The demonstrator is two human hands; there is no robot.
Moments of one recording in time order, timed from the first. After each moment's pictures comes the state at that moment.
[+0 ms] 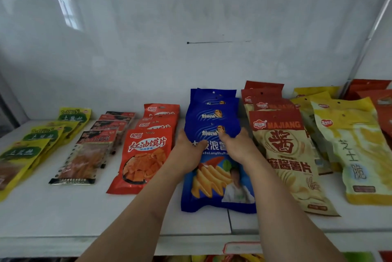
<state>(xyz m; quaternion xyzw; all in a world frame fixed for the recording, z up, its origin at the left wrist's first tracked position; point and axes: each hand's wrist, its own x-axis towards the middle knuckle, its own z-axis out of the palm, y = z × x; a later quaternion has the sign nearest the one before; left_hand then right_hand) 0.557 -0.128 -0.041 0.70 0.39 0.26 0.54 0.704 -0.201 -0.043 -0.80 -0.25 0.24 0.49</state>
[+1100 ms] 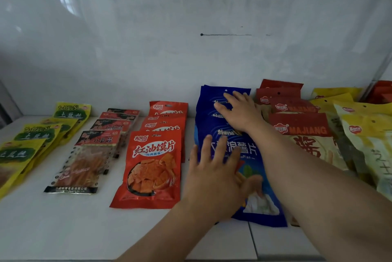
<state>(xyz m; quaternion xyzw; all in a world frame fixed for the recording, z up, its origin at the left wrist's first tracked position) 0.538 -0.179 -0.034 0.95 0.28 0.12 0.03 0.748 -0.114 -0.002 -0.86 -0.48 -0.01 0.18</state>
